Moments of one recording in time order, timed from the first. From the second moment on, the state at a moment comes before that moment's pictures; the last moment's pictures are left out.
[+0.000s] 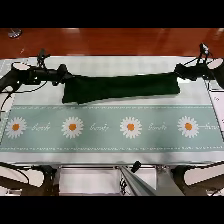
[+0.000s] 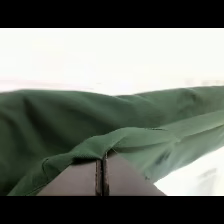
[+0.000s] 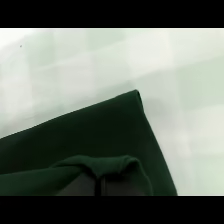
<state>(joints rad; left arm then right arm) 0.12 -1.70 1.30 0.57 -0.93 -1.20 -0.25 -1.73 1.41 -1.01 0.74 1.32</state>
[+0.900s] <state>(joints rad) 0.14 -1.69 1.34 0.58 -1.20 -1.22 -0.33 -1.72 1.41 -1.22 0.85 1.29</state>
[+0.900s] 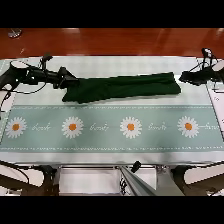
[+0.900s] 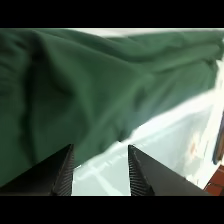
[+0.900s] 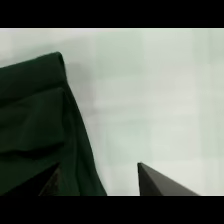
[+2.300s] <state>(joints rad) -0.14 -1.48 1.34 0.57 -1.15 -1.15 -0.31 -1.47 1.41 -0.62 1.14 1.14</state>
